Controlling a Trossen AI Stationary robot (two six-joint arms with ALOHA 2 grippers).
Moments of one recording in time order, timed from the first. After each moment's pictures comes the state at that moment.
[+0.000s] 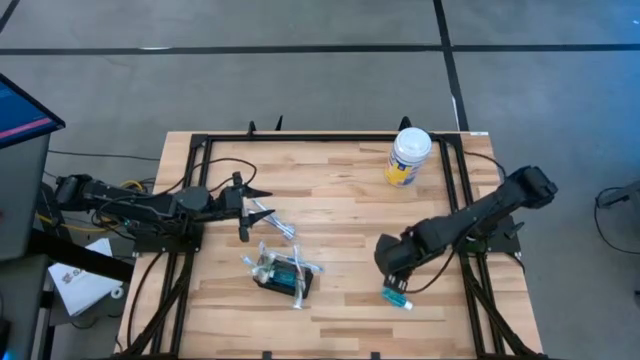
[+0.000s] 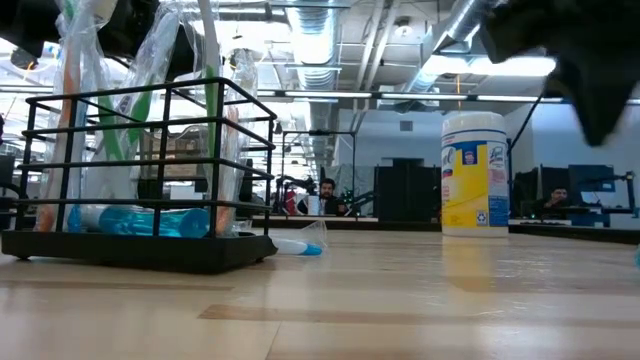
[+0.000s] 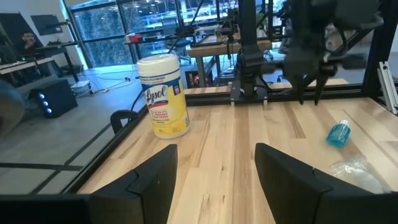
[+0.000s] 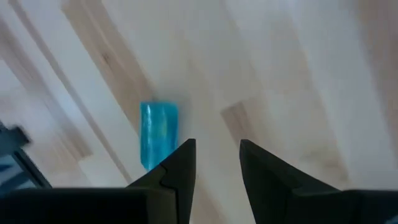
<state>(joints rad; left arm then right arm) -0.09 0.72 0.31 0.33 -0.33 0.11 0.45 1.52 1.10 -1.01 -0.03 0.91</state>
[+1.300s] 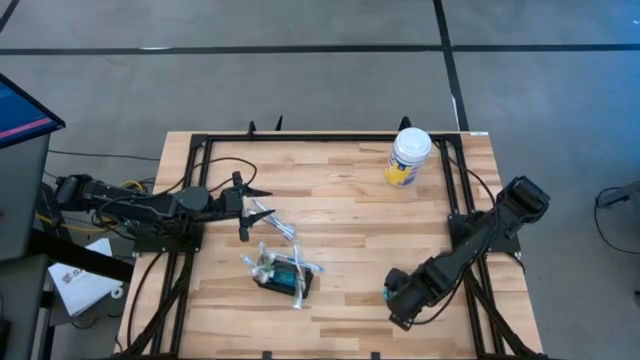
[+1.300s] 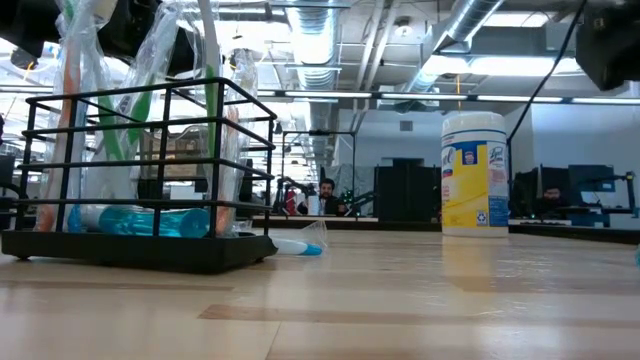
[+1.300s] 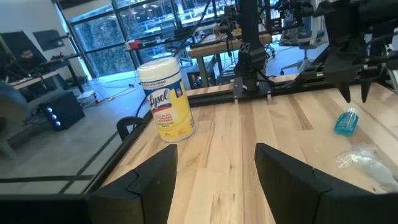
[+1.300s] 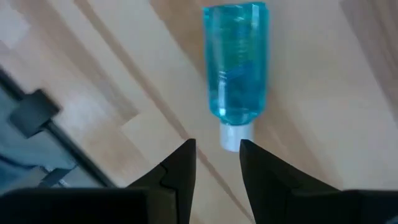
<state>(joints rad) -0.09 0.72 0.31 0.33 -0.32 0.20 0.72 1.64 1.04 -0.77 -0.12 1.34</state>
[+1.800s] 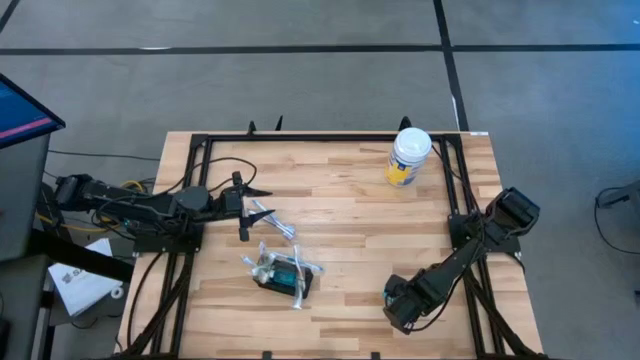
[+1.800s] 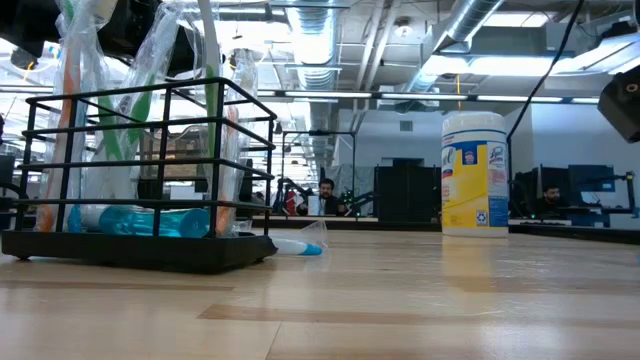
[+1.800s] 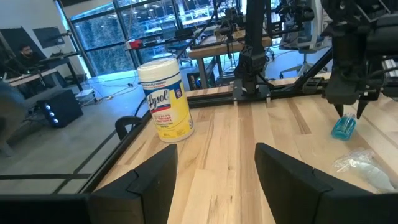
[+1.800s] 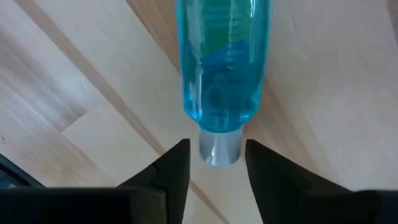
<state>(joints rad) -0.09 0.72 0.31 0.34 -0.32 0.17 0.74 1.77 1.04 -0.77 -0.16 1.33</state>
